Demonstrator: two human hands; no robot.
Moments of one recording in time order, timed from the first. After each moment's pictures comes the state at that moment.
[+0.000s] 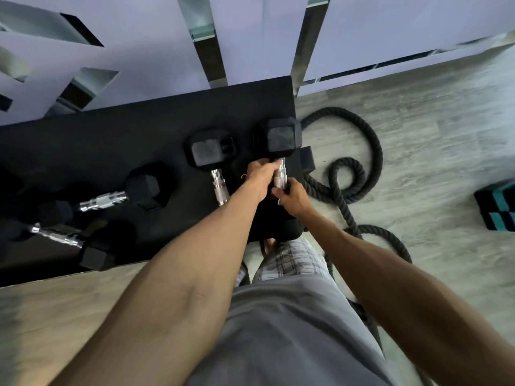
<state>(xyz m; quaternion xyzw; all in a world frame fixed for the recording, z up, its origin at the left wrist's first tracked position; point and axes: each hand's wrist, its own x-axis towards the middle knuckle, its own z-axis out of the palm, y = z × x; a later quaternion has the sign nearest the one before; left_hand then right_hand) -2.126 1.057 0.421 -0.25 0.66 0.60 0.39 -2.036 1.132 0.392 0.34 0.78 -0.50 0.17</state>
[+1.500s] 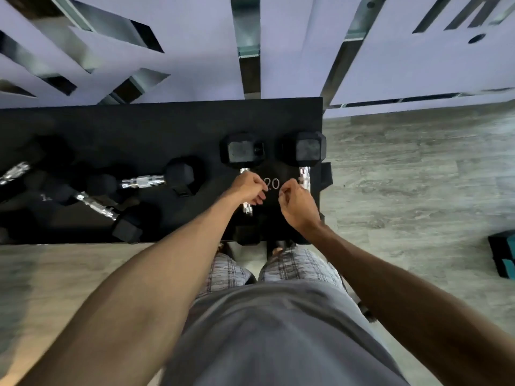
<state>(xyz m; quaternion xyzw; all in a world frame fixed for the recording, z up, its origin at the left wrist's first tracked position) -2.122 0.953 0.485 -0.07 0.82 0.36 0.43 -2.032 1.091 0.462 0.16 0.91 -0.36 0.10</state>
